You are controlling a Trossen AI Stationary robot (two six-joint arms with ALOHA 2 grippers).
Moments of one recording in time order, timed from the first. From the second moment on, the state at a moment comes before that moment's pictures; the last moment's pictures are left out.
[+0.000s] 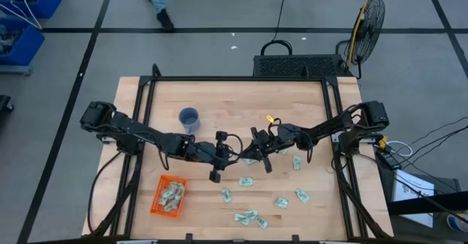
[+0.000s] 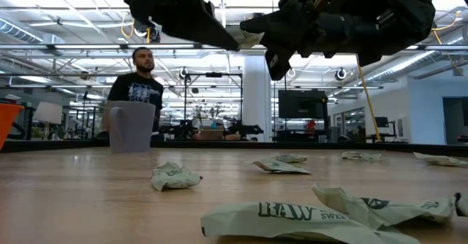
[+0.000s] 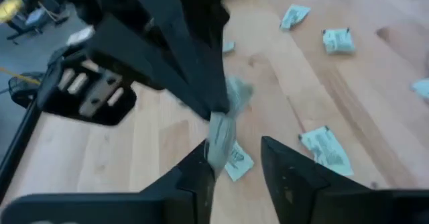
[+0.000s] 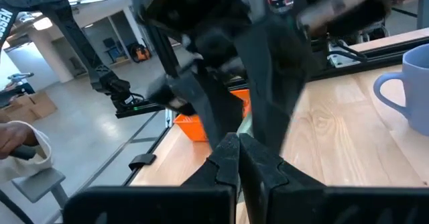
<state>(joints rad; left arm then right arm) -0.26 1.58 0.94 0.11 -0.23 0.24 0.05 1.67 0.59 1.02 -0.27 0.33</state>
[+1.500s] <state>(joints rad) -0.63 1.27 0.94 -0.90 -0.10 -1.01 -0.02 1.64 0.59 0.95 -0.26 0.11</state>
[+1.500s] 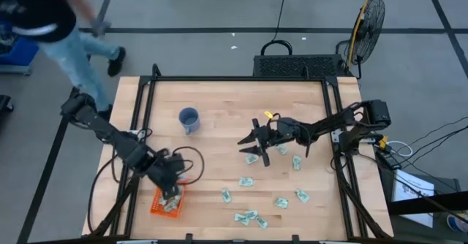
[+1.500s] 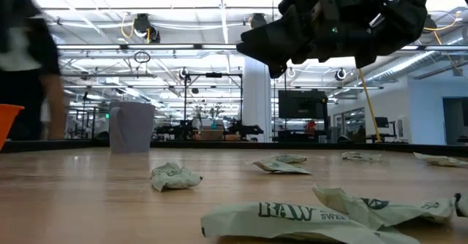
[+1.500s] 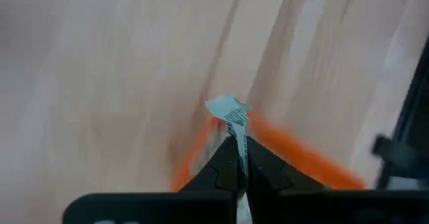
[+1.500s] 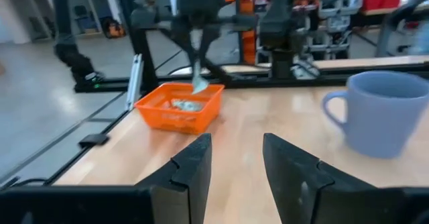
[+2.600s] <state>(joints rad) -0.72 1.49 0.94 -0.89 0.02 -1.33 -0.10 1.64 0.59 1.09 -0.27 0.11</state>
